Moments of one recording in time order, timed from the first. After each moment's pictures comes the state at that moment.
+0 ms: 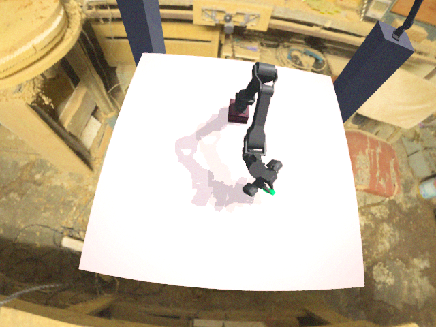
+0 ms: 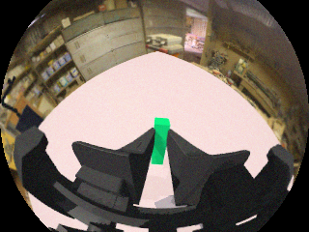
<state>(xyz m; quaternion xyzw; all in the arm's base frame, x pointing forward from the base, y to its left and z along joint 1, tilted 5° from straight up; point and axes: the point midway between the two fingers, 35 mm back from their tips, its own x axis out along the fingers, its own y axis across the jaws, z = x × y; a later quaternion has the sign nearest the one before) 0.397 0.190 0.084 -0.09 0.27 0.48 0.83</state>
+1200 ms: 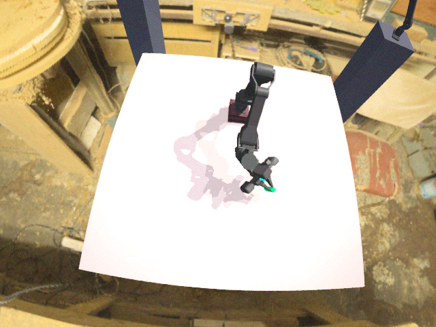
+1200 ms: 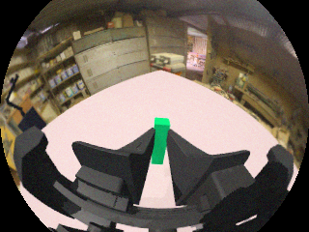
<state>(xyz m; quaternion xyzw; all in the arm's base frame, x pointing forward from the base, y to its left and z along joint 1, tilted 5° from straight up) 0.391 0.180 0.093 -0.04 0.18 0.51 0.84</state>
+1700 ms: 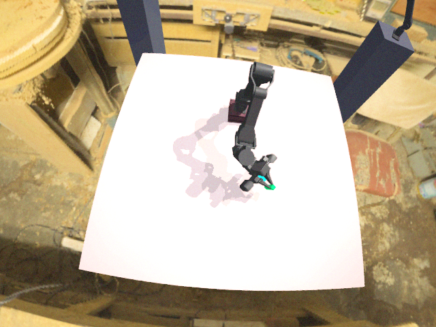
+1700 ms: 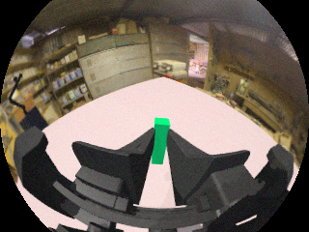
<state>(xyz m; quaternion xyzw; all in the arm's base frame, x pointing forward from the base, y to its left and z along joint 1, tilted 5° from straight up) 0.384 0.175 0.097 -0.02 0.15 0.53 0.84</state>
